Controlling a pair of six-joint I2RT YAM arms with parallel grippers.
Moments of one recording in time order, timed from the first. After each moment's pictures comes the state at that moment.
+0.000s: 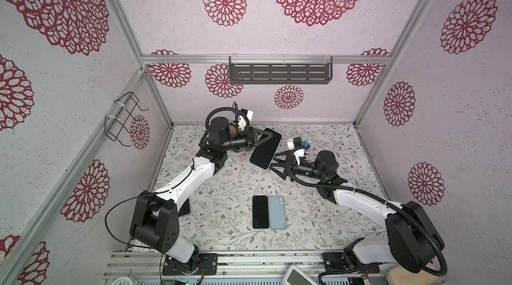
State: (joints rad) left arm -0.41 1.56 1.23 0.29 0.90 -1.07; right arm 0.56 1.37 0.74 0.74 -0.80 0.41
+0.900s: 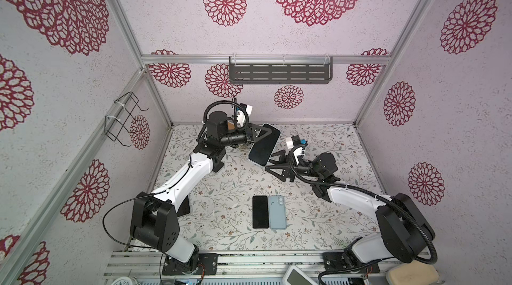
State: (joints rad) left arm -0.39 1.57 1.31 0.18 0.91 -0.95; right arm 0.60 1.46 0.77 1.04 -0.94 0.66
